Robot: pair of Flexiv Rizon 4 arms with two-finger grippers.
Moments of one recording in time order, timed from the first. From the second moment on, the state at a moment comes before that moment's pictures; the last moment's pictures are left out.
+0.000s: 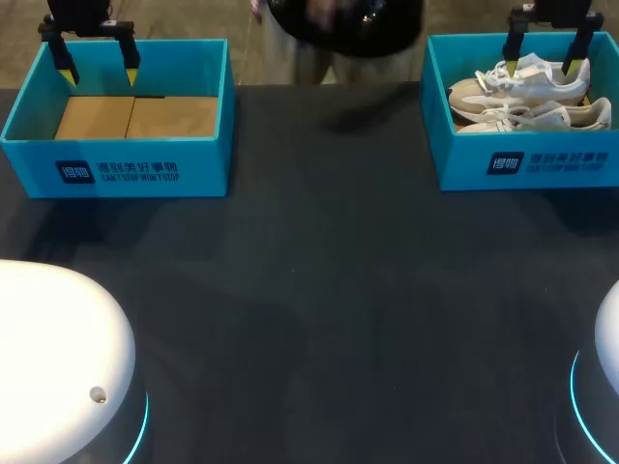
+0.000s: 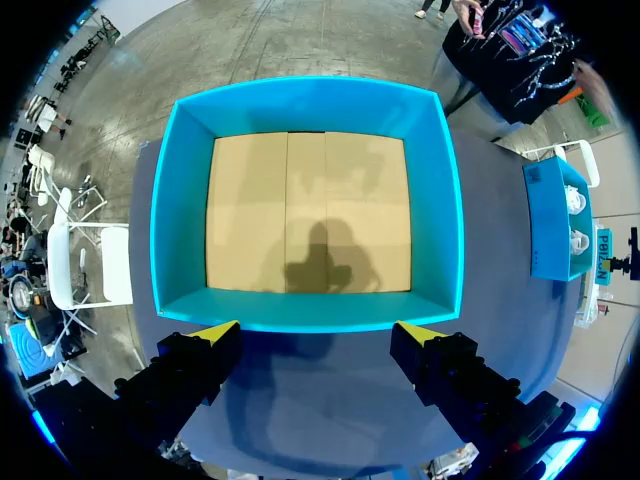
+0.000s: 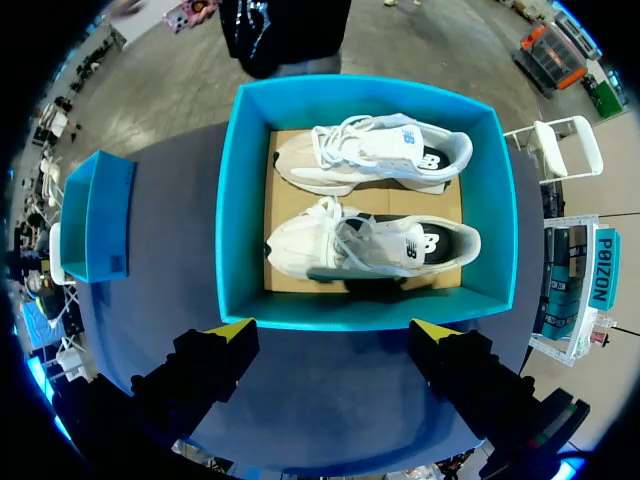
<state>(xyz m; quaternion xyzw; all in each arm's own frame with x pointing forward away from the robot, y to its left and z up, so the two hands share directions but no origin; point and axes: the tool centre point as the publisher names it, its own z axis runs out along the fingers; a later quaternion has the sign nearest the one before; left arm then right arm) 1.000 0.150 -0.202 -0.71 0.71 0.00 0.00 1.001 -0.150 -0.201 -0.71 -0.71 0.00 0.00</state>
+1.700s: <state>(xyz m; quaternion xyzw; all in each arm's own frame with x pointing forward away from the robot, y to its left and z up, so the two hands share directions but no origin) 1.000 0.150 -0.202 -0.71 0.71 0.00 0.00 1.039 -0.266 -0.236 -0.72 -0.69 0.01 -0.05</state>
